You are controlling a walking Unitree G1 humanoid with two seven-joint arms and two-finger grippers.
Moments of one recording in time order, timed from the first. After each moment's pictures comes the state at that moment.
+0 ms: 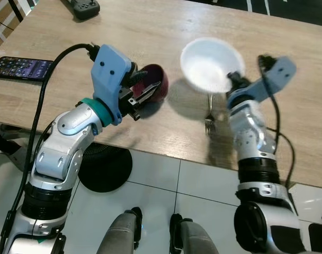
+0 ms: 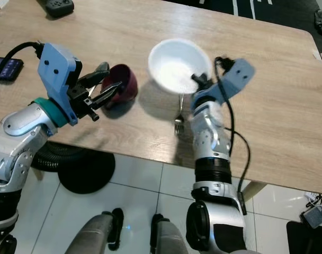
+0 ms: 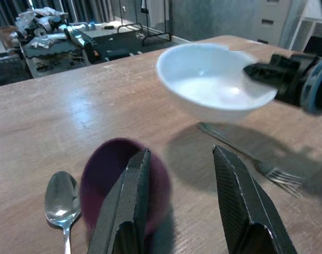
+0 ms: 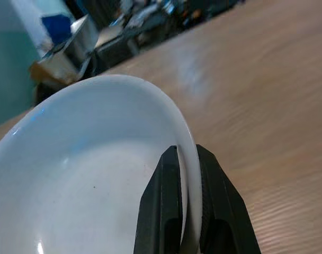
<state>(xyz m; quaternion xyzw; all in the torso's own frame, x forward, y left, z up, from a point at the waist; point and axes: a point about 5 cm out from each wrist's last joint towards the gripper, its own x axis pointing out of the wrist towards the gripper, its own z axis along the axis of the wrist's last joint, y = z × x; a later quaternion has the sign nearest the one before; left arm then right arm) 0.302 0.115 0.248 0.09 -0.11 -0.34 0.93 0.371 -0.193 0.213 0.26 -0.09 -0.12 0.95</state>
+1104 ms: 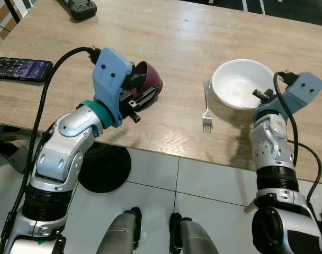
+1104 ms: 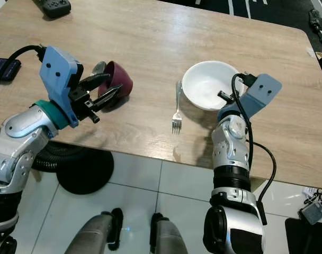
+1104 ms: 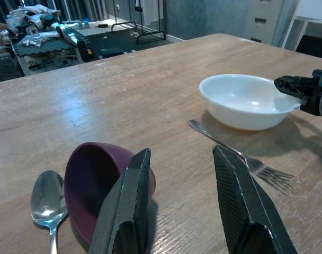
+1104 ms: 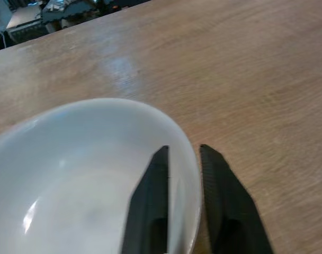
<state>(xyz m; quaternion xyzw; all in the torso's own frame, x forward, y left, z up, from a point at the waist) 0.301 0.113 0.244 0.09 -0.10 -0.34 0.93 0.360 -0.238 0.175 0.18 -0.05 -0.24 0.95</state>
